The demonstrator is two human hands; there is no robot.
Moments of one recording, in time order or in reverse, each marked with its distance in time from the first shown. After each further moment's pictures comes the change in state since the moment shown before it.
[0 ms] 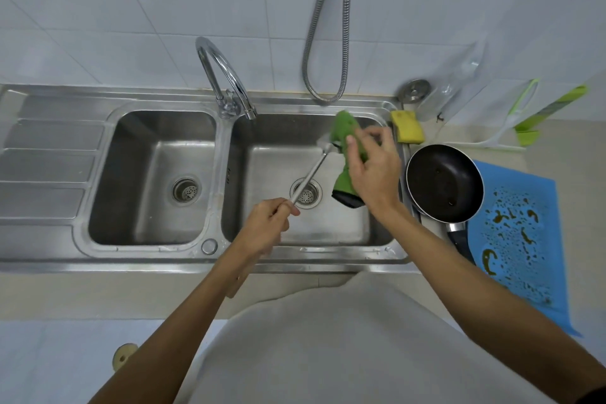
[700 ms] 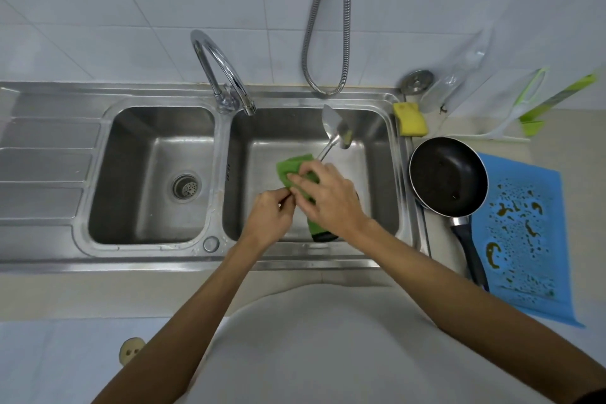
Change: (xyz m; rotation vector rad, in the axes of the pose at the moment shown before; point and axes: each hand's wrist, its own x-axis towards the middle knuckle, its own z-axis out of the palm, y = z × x) left_hand 0.014 0.002 0.003 0.326 0.127 0.312; right_hand -0.054 -0.031 0.033 -0.042 -0.432 -0.362
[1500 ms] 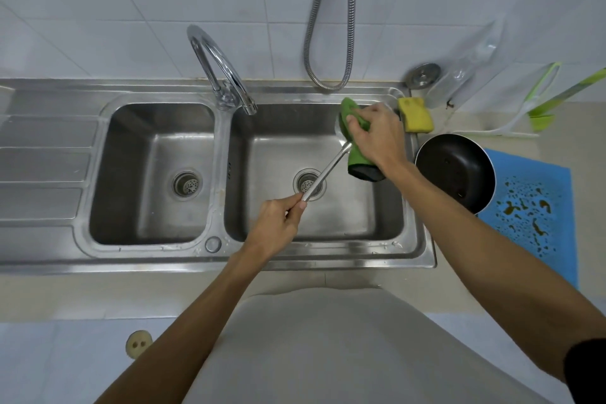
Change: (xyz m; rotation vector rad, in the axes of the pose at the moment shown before) left_hand -0.003 -0.001 0.006 -0.075 -0.088 -0.046; right_hand 0.068 0.096 -0.037 0.037 0.048 0.487
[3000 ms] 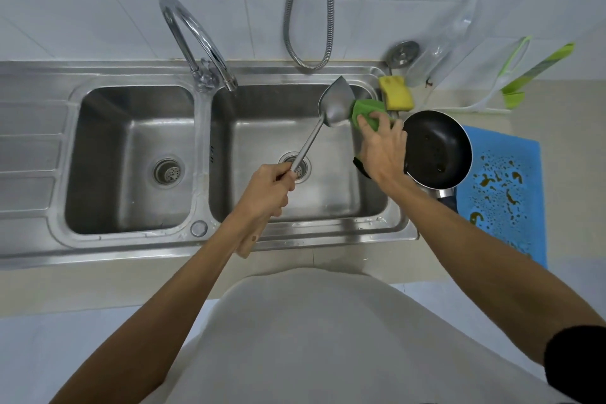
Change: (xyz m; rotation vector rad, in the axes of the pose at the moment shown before) left_hand 0.005 0.029 -0.006 -0.343 -0.158 -0.303; right_hand -0.070 0.046 0.004 -0.506 -0.088 0.071
